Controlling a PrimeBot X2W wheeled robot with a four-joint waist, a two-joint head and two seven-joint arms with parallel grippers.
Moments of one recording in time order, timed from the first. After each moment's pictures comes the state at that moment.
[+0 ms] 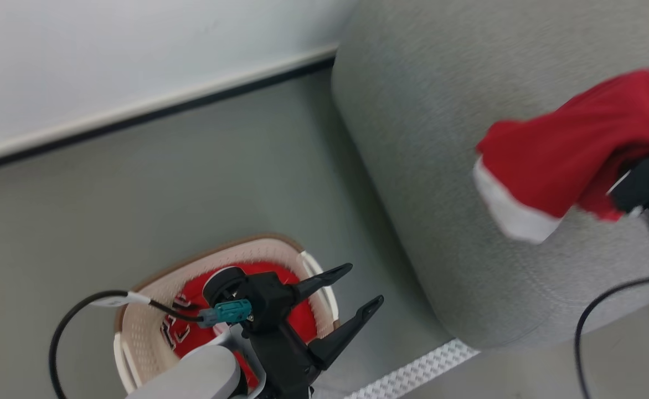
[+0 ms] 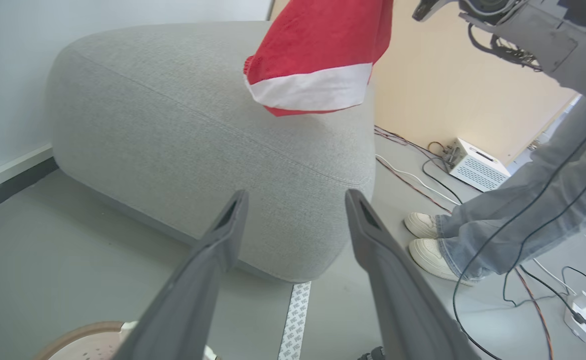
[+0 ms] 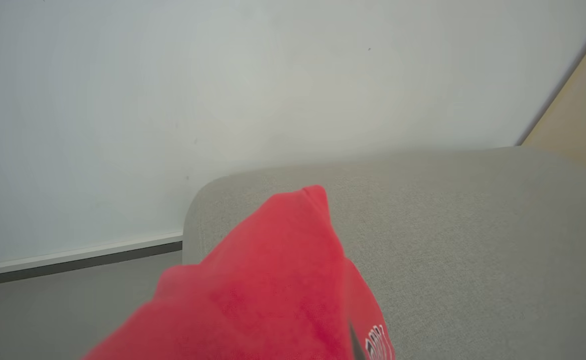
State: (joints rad) left arm -0.70 0.34 -1.04 0.09 -0.69 -0.09 -0.12; right arm -0.59 -0.43 0.13 0.16 0.33 0.13 0.13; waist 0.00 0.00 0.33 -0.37
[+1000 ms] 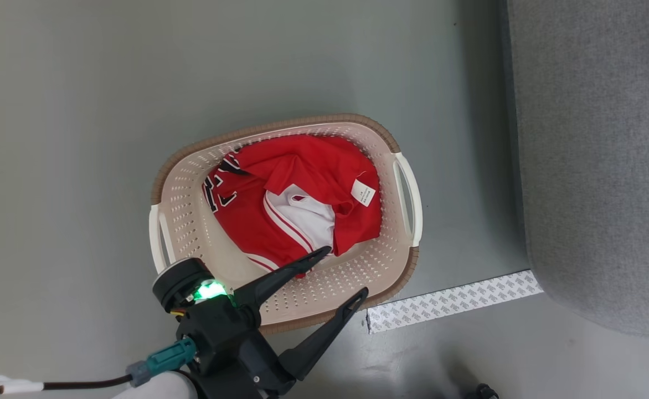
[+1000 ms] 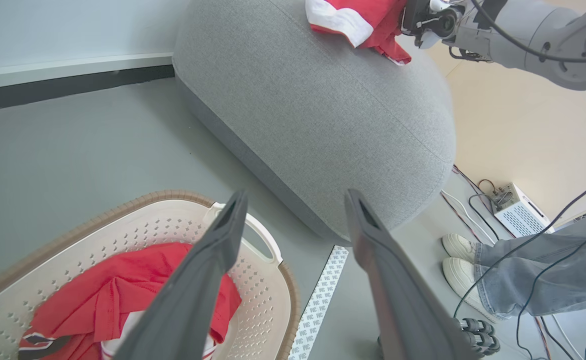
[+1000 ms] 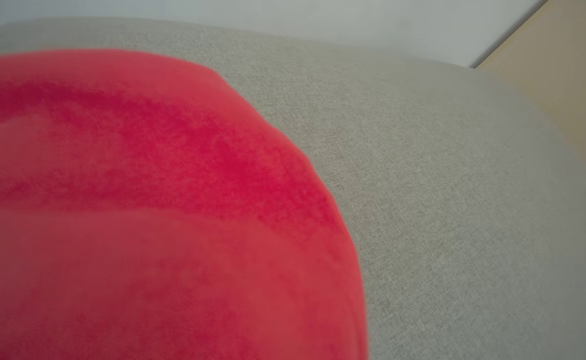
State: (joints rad) left arm -0.65 0.55 -0.98 -0.35 -0.59 0.08 -0.11; right arm -0.98 -0.70 -0.15 0.67 0.17 0.13 0.09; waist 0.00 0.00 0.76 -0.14
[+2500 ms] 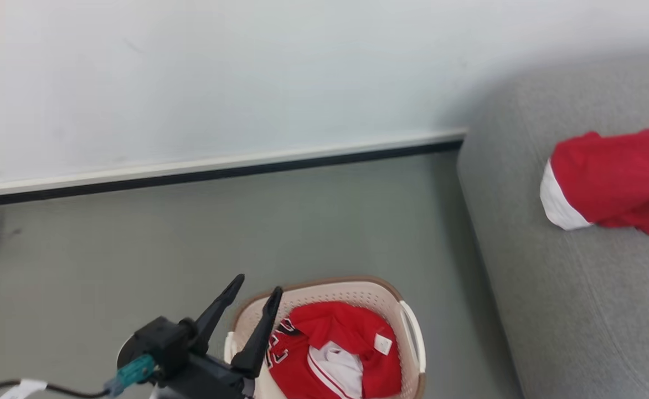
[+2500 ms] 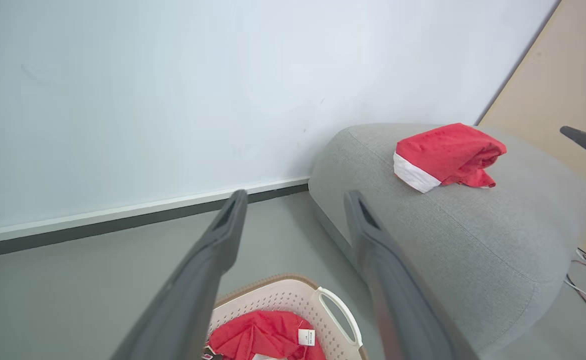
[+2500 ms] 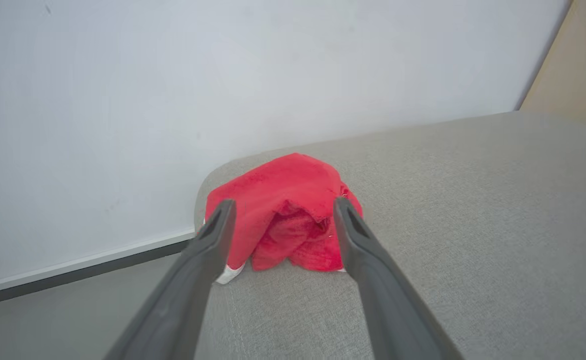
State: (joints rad) left arm -0.40 0.38 -0.75 0.03 -0.68 0.11 -0.26; right arm -0.21 -0.40 -0.21 0.15 0.26 0.13 0.00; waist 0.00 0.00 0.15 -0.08
